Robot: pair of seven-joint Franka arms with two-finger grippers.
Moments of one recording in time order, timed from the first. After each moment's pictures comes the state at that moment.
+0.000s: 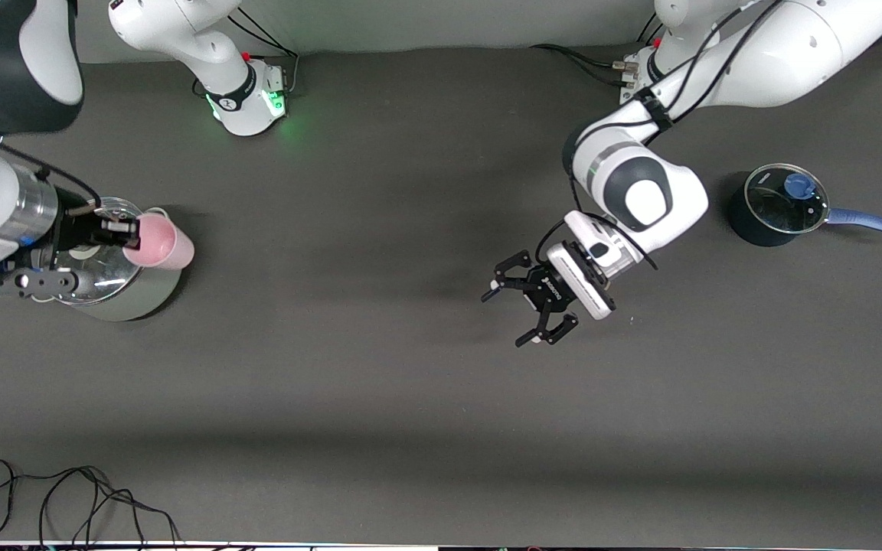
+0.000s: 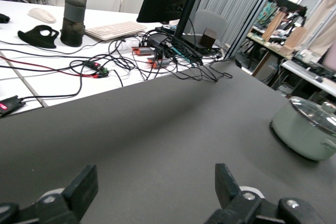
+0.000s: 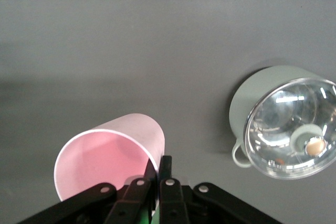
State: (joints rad) left arm 0.43 0.70 -1.16 -1.84 -1.78 3.06 2.10; right arm 0.55 0.21 -0.52 -1.48 0.10 1.47 0.05
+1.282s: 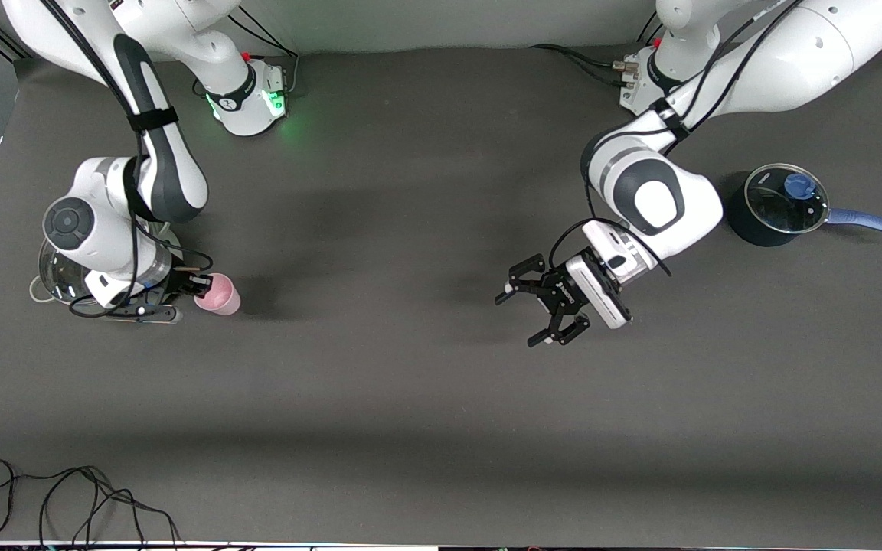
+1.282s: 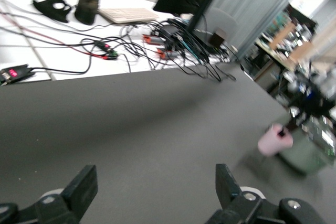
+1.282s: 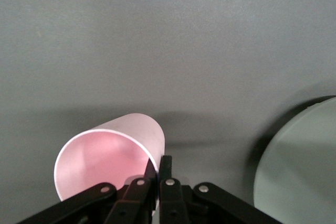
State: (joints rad) left arm 0.46 0.70 -1.18 -1.86 -1.60 3.10 1.74; right arm 0.56 0.24 -0.54 -2.23 0.12 2.38 0.03
